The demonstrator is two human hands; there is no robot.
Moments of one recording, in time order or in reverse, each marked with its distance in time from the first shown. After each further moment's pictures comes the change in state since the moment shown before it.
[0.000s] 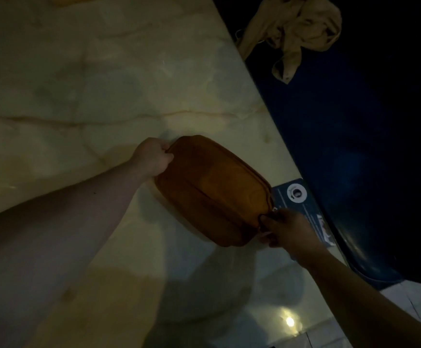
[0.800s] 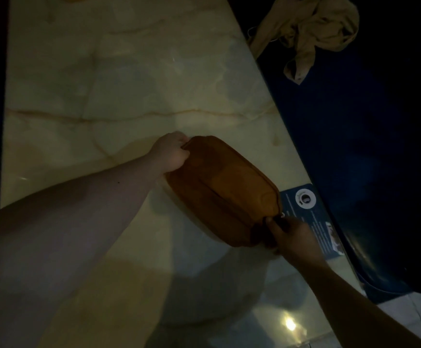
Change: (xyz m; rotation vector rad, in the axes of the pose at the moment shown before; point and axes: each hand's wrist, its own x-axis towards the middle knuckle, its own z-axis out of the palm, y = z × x) left_hand 0.015 0.013 0.011 -0.049 -0.050 0.028; right_hand 0.015 0.020 0.011 -0.302 0.127 -0.074
